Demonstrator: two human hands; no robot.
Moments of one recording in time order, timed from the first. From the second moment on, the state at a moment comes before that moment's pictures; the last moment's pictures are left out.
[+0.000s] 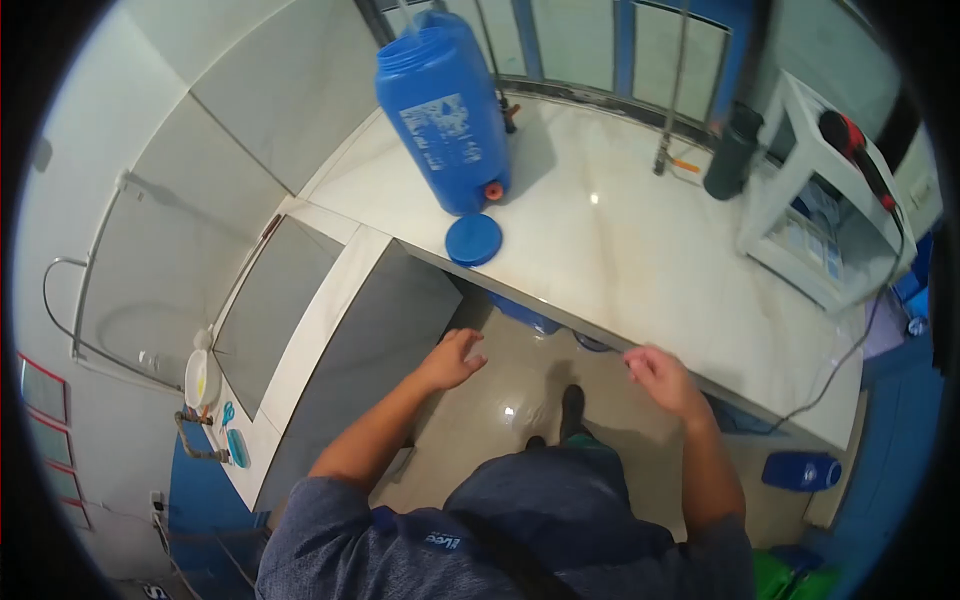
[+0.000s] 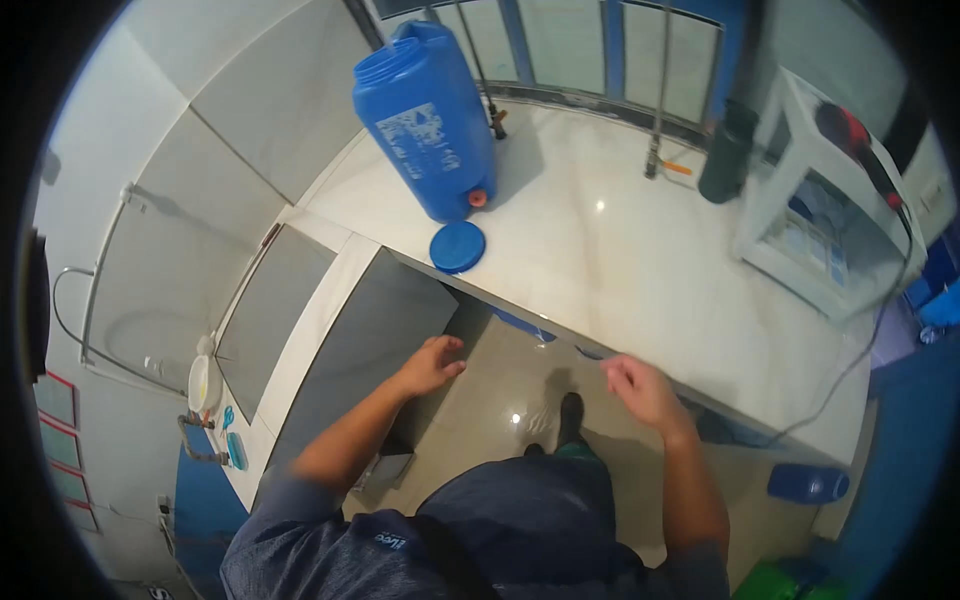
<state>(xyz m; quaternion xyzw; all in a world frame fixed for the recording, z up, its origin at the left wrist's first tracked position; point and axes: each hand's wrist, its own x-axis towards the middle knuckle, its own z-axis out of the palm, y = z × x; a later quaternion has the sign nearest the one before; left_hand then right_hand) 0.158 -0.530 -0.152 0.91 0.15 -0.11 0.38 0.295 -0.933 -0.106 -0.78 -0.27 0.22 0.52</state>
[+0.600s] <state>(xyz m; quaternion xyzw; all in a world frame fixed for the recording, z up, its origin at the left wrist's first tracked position) 0.314 -0.503 -0.097 0.97 0.04 0.07 0.22 0.701 -0.536 -0.101 -0.86 -0.37 -0.09 0.35</state>
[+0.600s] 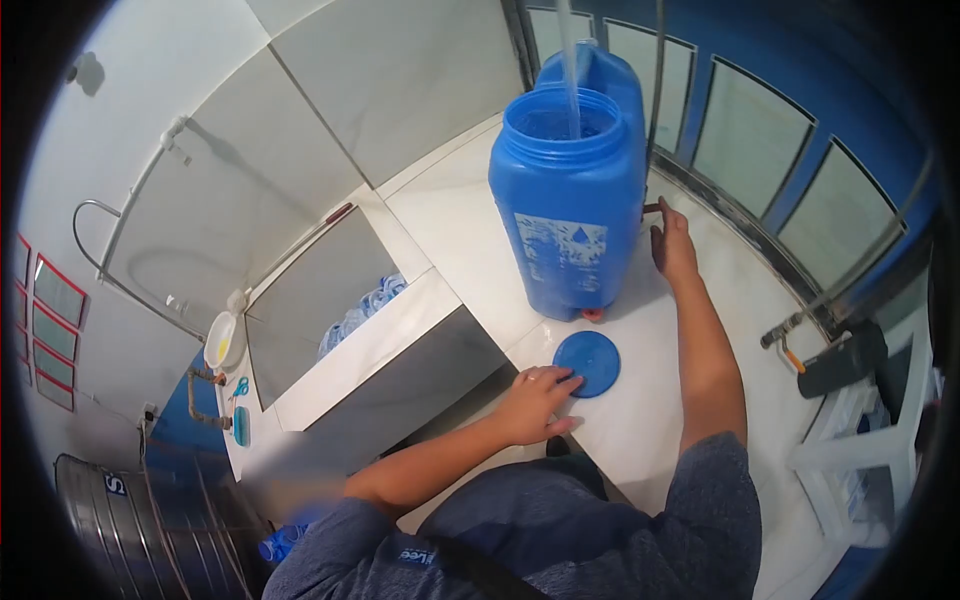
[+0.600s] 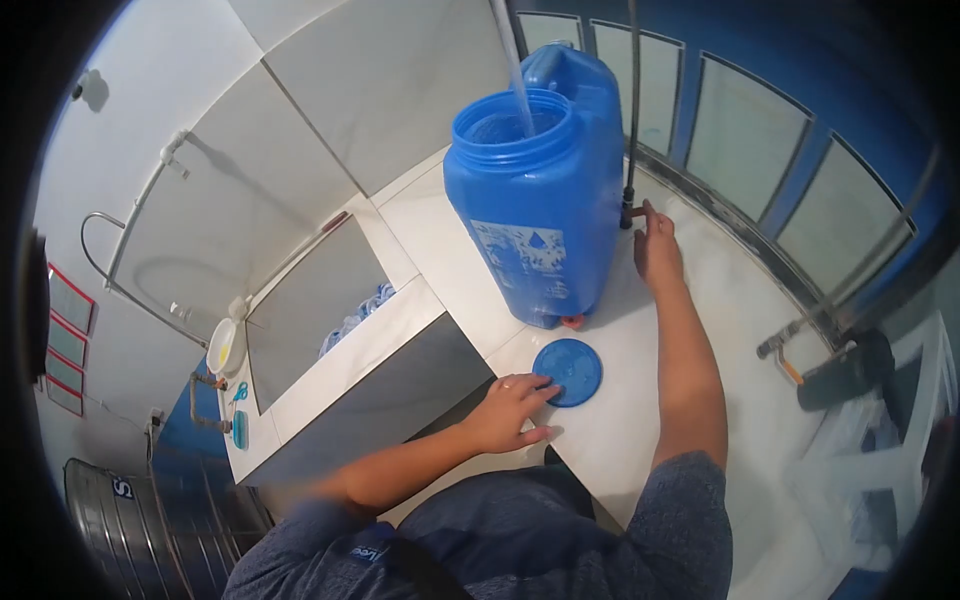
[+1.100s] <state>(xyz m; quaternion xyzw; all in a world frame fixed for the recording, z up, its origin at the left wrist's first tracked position) -0.035 -0.492 -0.240 0.71 0.62 -0.03 0.33 0.714 -0.522 -0.135 -0.88 -0.27 -0.10 0.37</state>
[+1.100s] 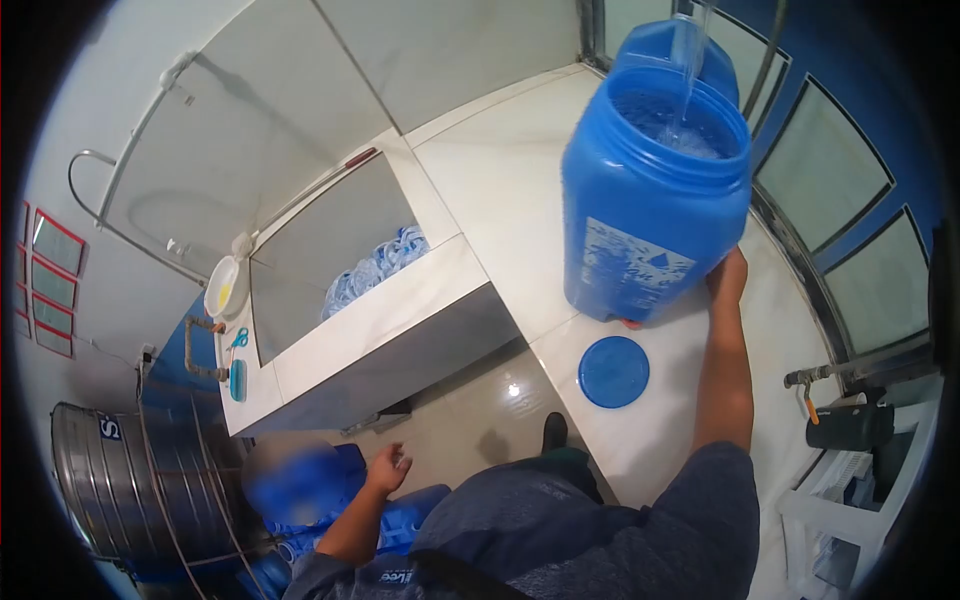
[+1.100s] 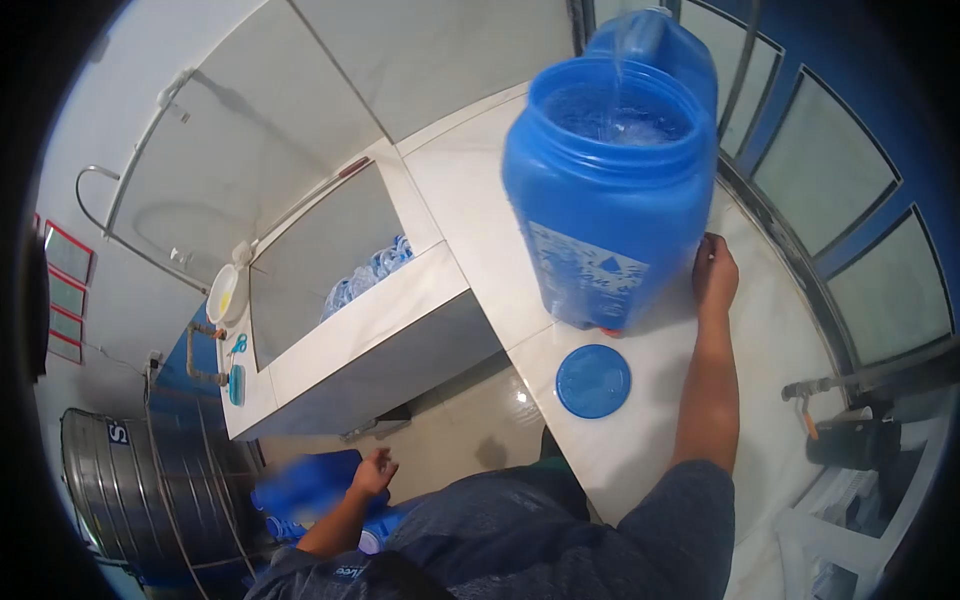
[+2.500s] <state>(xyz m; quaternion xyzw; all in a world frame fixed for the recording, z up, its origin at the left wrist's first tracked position) -0.277 -0.953 -0.344 0.00 0.88 0.26 0.39 -0.169 -0.309 -0.273 -0.22 -0.83 0.47 -0.18</state>
